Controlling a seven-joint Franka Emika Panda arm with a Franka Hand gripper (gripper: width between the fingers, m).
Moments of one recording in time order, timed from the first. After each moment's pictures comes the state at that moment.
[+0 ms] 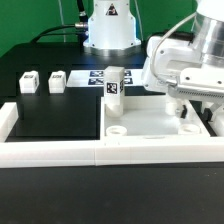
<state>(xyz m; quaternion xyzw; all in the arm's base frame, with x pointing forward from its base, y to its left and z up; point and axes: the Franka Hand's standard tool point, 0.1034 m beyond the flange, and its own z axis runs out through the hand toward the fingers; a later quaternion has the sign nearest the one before) 0.579 0.109 0.020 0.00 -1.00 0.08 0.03</state>
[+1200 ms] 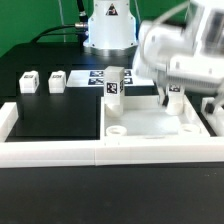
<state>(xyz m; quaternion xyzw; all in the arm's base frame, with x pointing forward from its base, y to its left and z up) 0.583 0.088 0.076 -0.02 -0.99 0.11 0.00</state>
